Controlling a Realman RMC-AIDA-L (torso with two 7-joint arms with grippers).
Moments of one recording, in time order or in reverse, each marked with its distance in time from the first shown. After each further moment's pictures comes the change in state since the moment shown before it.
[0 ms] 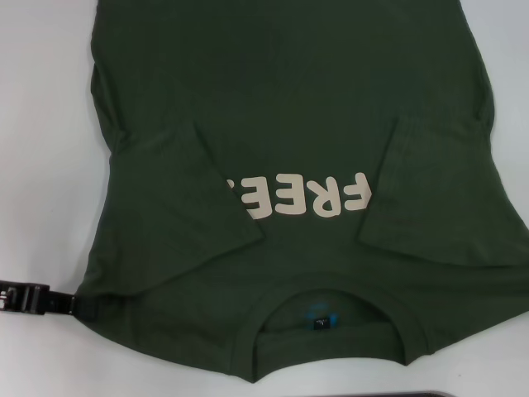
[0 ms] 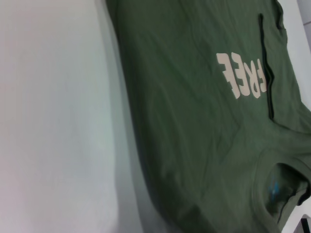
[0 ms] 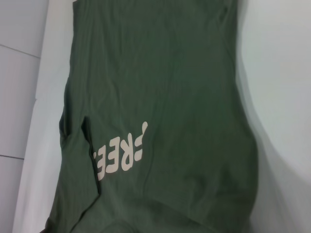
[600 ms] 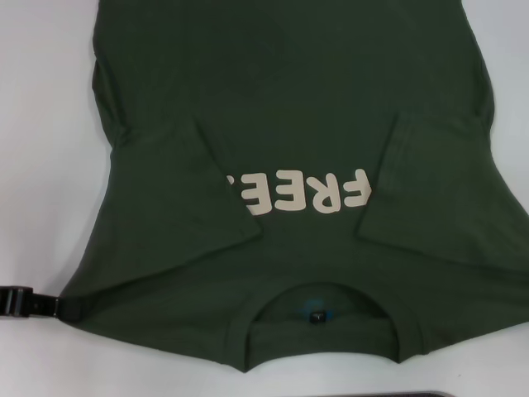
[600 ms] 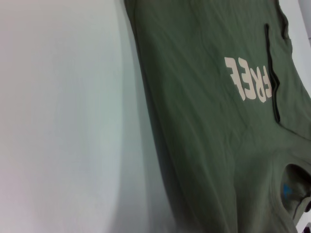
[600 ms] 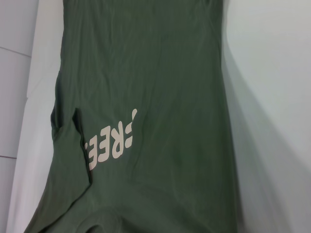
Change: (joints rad) left arm 0.027 0.021 -0.002 0.000 -0.023 -0.003 -0.008; right arm -0.029 0.009 -0.008 0.000 -0.005 0.010 -0.005
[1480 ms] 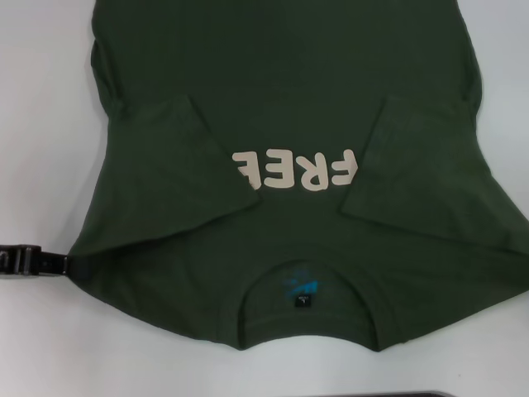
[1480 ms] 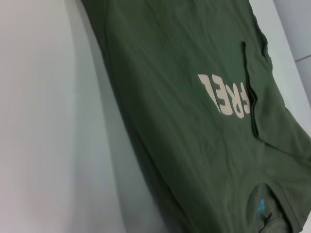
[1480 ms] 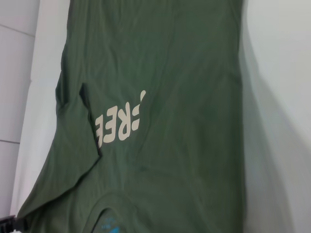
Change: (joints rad) left arm -0.042 0.000 -0.011 -0.009 -0.053 -0.022 -0.012; right arm 0.086 0.013 -0.057 0.007 -0.010 0.034 0.056
